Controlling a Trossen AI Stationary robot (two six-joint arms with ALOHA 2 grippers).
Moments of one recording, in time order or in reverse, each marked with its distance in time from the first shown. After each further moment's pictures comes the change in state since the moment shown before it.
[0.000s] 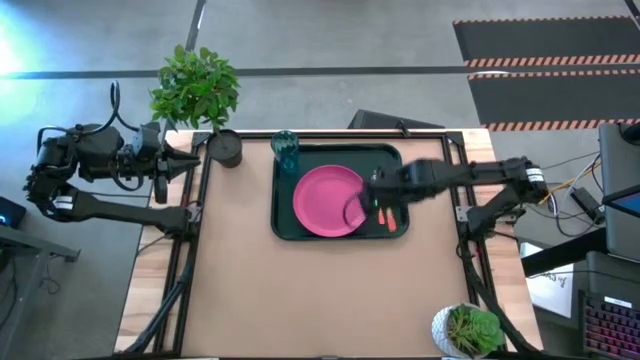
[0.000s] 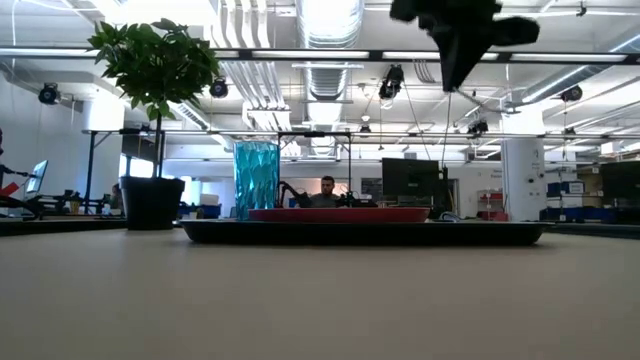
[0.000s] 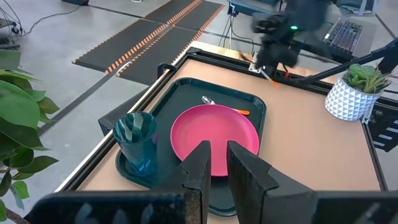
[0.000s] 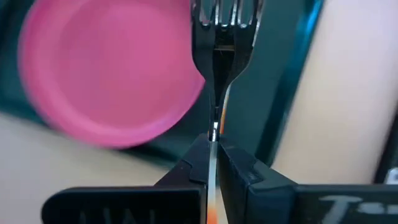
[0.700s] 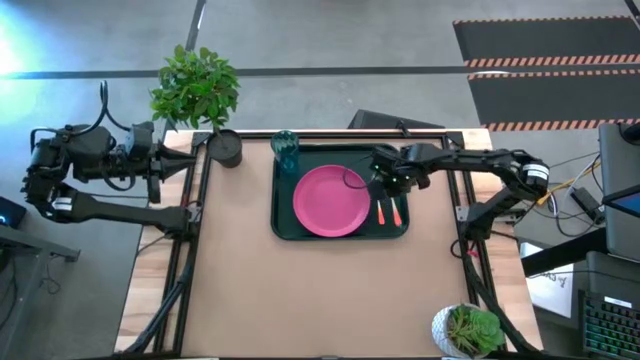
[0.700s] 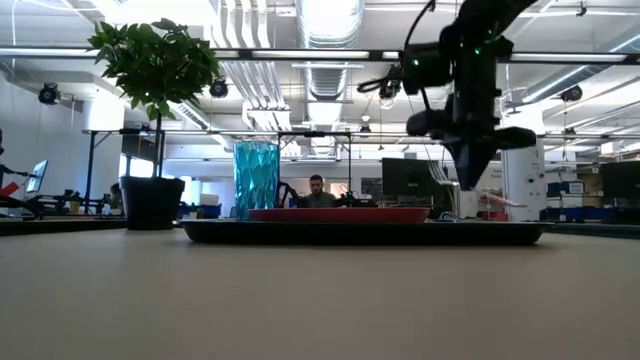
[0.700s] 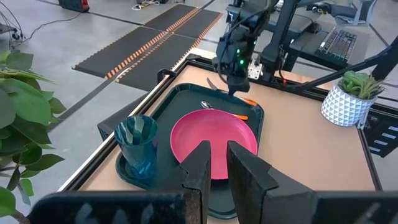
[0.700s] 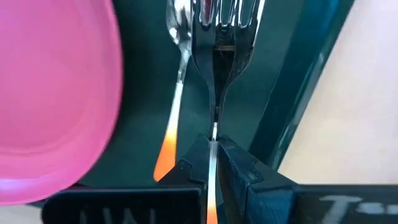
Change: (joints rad) left arm 0.000 -0.036 0.000 -0.002 0.000 -0.001; right arm -0.421 -0.033 -0.485 0.425 -0.343 -0.351
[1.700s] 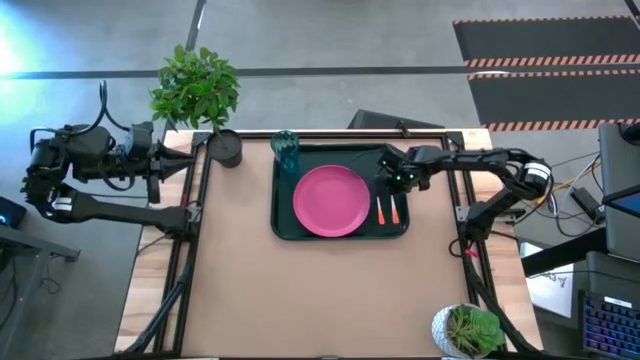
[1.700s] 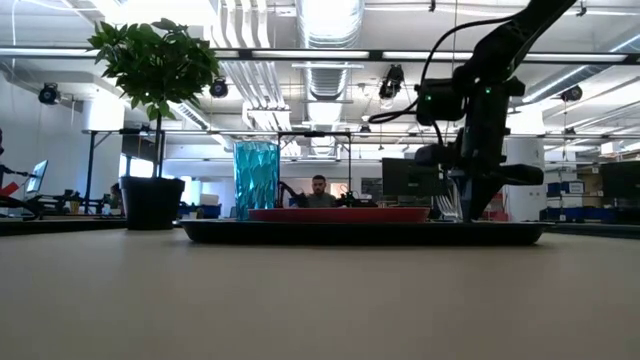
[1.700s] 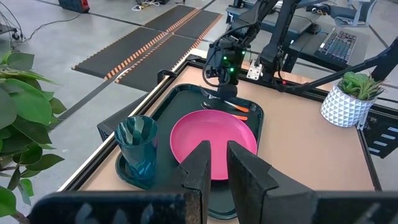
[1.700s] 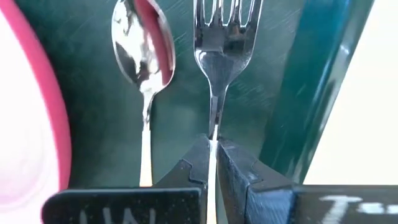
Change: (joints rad) left arm 0.000 -0.002 0.000 0.001 0.000 -0.001; right arm -0.137 0.000 -0.208 0.284 -0.054 -0.028
